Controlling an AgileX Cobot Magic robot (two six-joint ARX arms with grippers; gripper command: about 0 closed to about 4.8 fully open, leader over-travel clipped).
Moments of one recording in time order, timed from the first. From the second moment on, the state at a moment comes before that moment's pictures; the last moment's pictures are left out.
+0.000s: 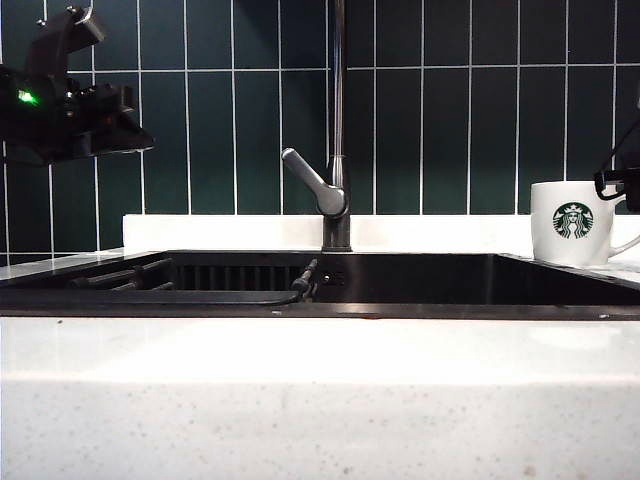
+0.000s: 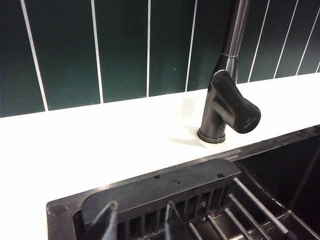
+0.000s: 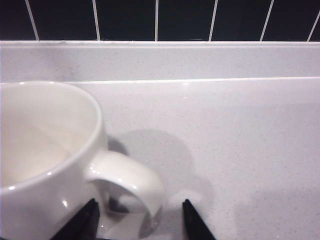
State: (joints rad) left arm -0.09 1.51 0.70 0.80 0.40 0.00; right arm -0.11 1.59 0.61 0.84 0.11 -0.03
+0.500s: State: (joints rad) left arm -0.09 1.55 0.75 0.79 0.40 0.00; right arm -0.11 1.60 0.61 0.80 0.11 -0.08
